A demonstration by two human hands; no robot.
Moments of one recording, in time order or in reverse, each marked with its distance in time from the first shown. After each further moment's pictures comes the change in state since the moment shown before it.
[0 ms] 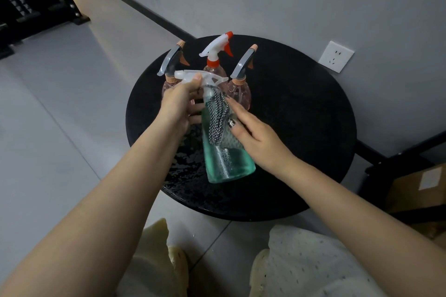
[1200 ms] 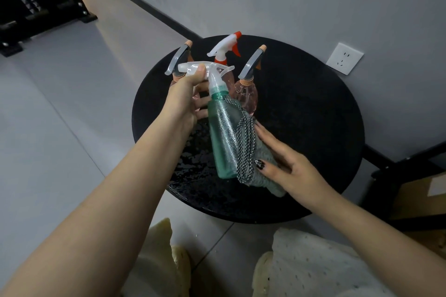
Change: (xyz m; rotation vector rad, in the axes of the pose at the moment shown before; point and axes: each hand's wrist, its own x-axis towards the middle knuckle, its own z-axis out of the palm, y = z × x) left_hand 0.009 0.005 -0.005 -0.069 -0.045 0.000; right_hand -0.053 0.016 -0.006 0.283 -0.052 -0.084
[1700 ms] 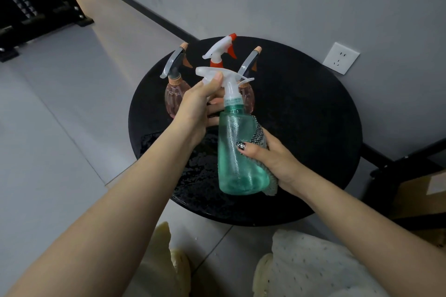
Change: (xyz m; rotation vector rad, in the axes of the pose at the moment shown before) left_hand -0.011 -0.016 0.016 0.150 -0.178 0.075; right_hand 0.038 0.001 0.004 0.418 0.049 0.281
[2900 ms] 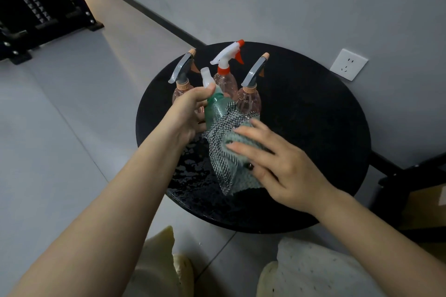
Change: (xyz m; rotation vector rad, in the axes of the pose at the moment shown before) left_hand 0.000 0.016 -0.021 -0.034 0.113 -0.180; right_hand -0.016 -0.012 -0.002 -1.195 -0.029 -0.719
